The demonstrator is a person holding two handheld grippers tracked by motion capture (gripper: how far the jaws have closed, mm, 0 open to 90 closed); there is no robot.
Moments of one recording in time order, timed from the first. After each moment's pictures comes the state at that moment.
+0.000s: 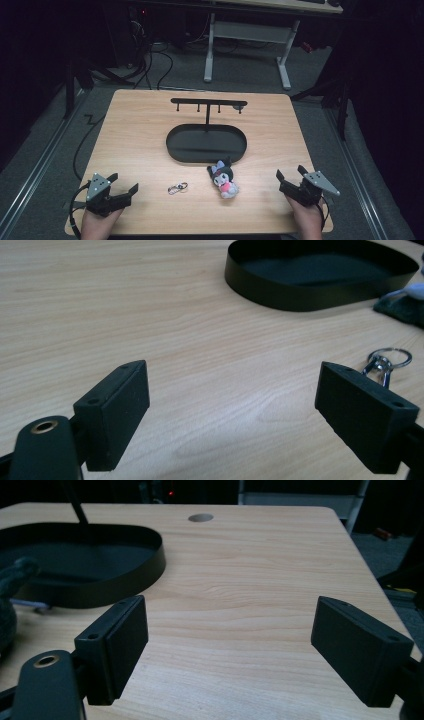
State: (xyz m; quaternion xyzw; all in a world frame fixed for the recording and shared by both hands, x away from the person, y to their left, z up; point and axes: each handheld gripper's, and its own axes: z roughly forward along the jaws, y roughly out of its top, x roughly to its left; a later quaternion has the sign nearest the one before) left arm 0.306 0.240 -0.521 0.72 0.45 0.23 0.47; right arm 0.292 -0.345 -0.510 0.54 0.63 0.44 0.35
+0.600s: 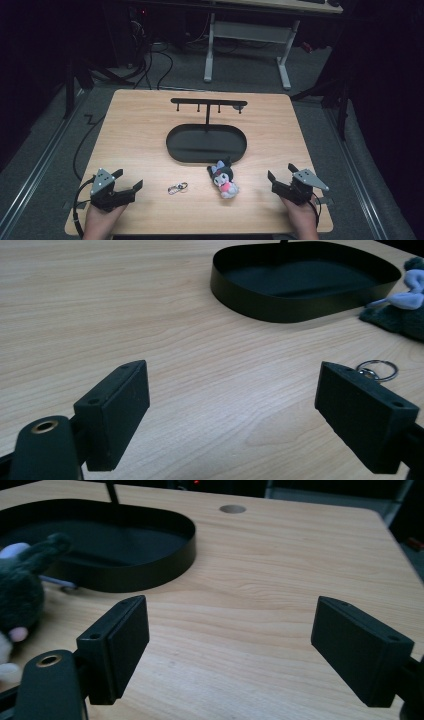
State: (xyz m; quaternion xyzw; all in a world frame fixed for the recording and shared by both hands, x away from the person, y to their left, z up) left arm 0.312 0.231 -0.515 0.73 0.44 0.21 0.49; right arm 0.301 -0.329 -0.515 0.50 0.67 0.44 0.33
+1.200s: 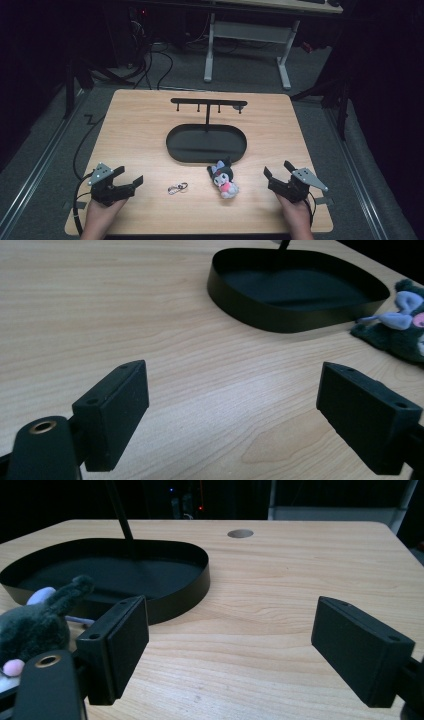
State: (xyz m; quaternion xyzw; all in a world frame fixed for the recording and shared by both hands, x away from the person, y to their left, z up) left arm 0.330 0.237 -0.512 0.72 0.45 0.17 0.49; right arm 0.305 -0.318 -0.510 0.51 0.63 0.48 0.32
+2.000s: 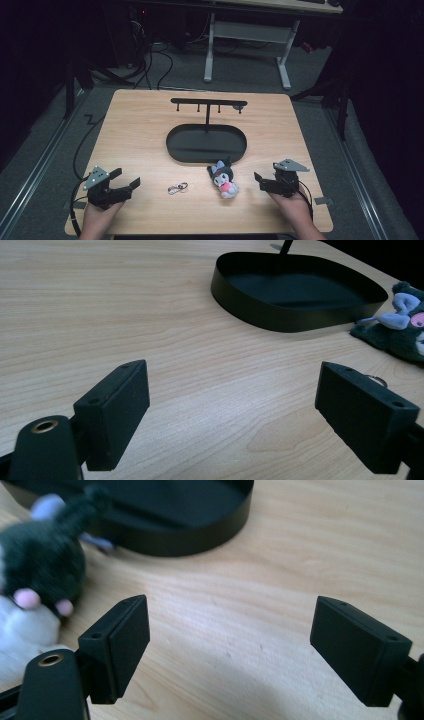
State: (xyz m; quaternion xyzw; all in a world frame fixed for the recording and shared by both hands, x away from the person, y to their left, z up) left arm 0.322 0.244 -0.519 0.71 0.46 0.17 0.50; right arm 0.328 -0.296 -0.500 0.50 0.76 0.36 0.23
